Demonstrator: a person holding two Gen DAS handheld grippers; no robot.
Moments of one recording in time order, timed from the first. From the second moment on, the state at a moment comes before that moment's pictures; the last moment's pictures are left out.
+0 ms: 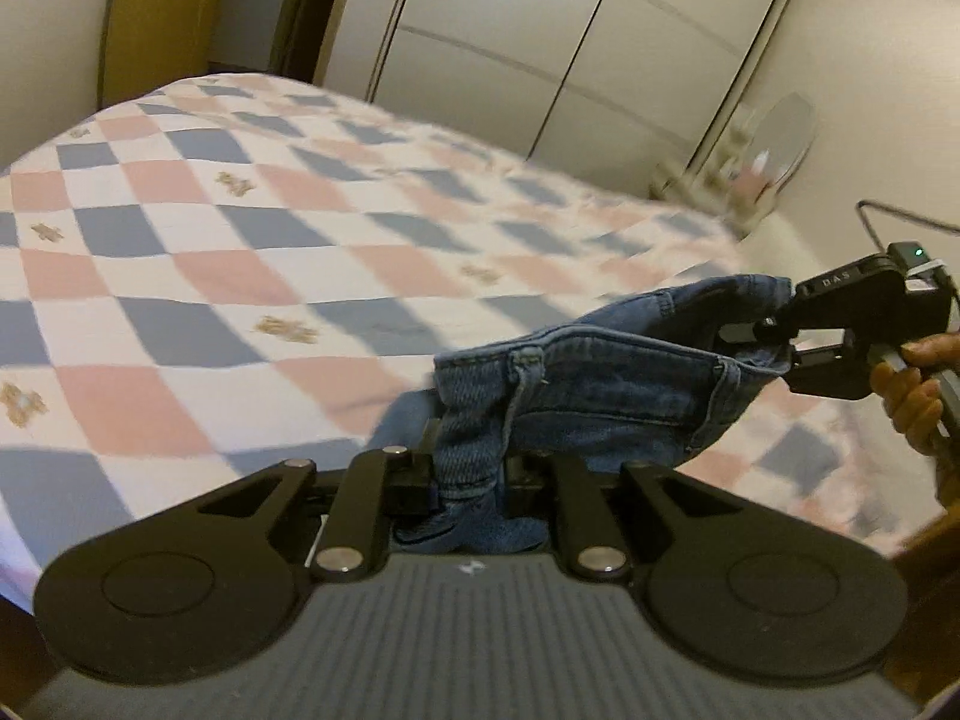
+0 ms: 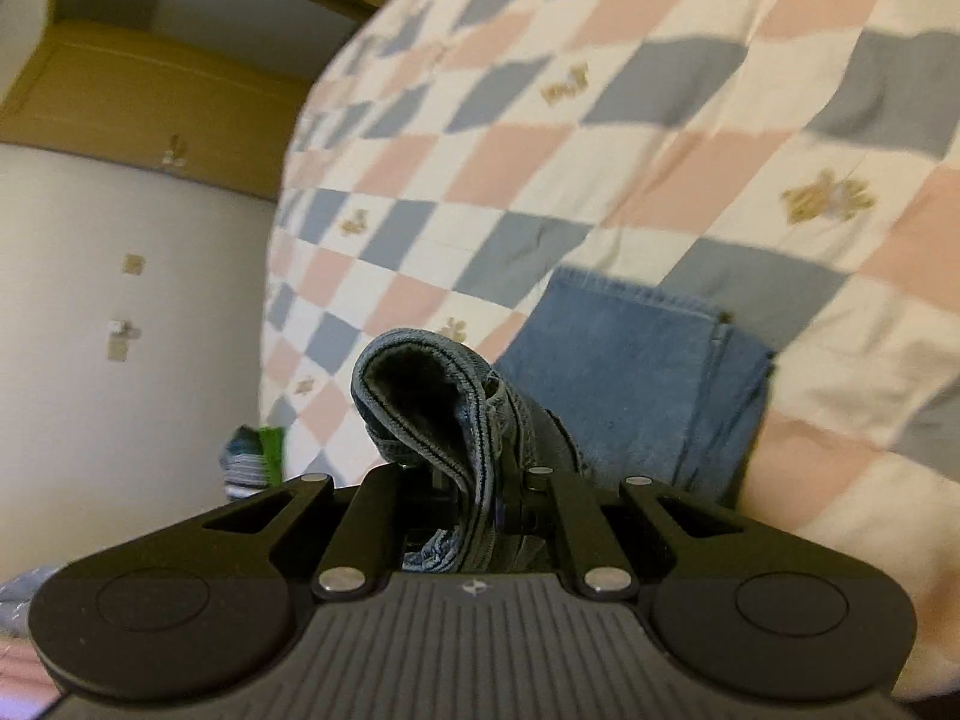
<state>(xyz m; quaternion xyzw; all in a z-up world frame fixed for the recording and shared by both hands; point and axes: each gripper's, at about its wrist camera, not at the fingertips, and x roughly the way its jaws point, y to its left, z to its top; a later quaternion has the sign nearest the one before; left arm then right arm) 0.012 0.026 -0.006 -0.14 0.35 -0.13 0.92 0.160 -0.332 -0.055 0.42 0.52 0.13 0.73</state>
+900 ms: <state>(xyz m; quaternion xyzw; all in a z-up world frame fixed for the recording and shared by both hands) 0.027 0.067 0.376 0.06 -0.11 0.11 0.99 0.378 -0.149 0.286 0.48 0.17 0.48 0.71</state>
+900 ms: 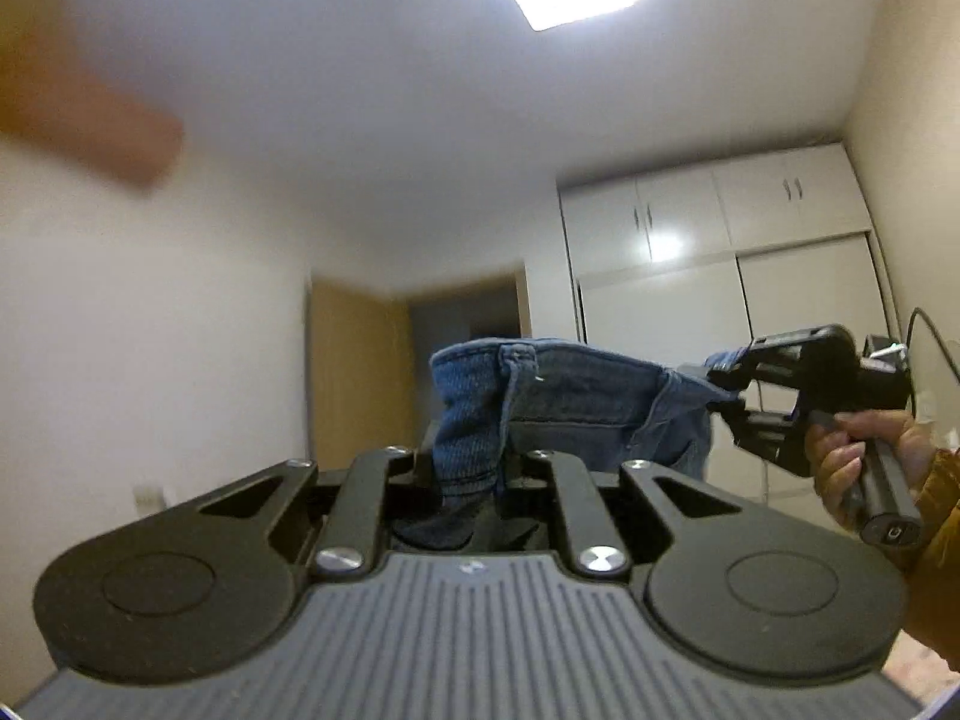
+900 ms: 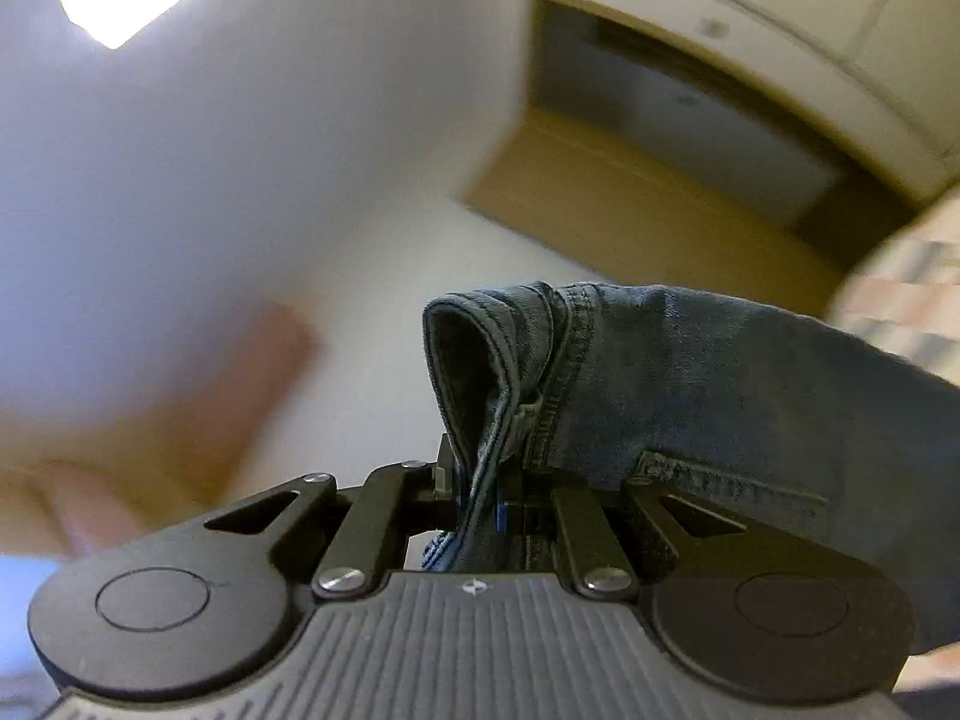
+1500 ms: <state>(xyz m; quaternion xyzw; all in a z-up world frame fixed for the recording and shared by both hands) 0.022 -0.260 0.011 -0.05 0.38 -0.07 0.92 0.317 -0.477 -0.044 0.46 0.46 0.22 0.72</state>
